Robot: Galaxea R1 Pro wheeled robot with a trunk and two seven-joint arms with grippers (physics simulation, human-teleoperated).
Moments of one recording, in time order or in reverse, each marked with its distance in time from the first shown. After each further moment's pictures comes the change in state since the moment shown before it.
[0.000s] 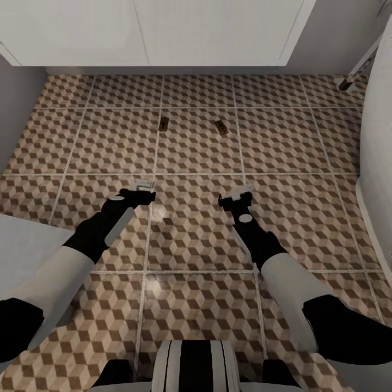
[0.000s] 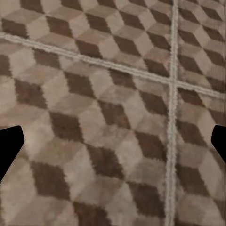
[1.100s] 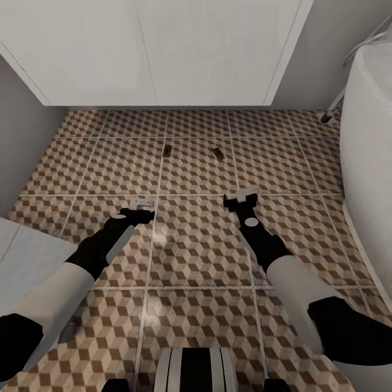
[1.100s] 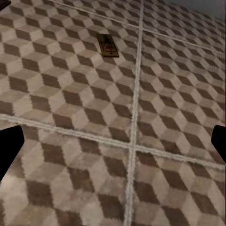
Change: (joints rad) left arm 0.096 0.001 0.000 0.044 0.000 -0.009 -0.001; right arm 0.014 -0.037 0.001 0.016 -0.002 -0.088 0.002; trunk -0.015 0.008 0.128
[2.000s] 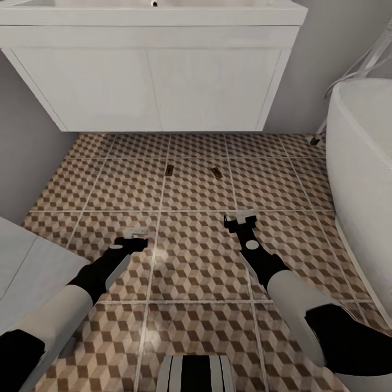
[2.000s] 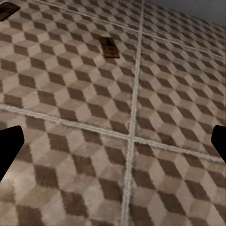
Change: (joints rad) left arm 0.111 -0.002 0.001 0.211 -0.001 -0.176 -0.007; right arm 0.057 -0.002 -0.002 0.190 0.000 -0.168 0.003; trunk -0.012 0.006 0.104
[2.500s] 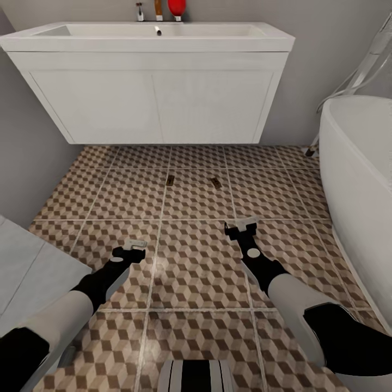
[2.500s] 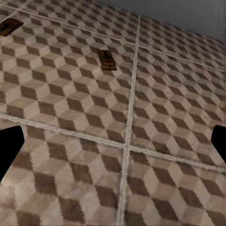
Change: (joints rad) left arm 0.005 -0.005 -0.091 0.162 0.003 -0.129 0.000; right arm 0.000 -0.002 0.002 0.107 -0.002 -0.093 0.001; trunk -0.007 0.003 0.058
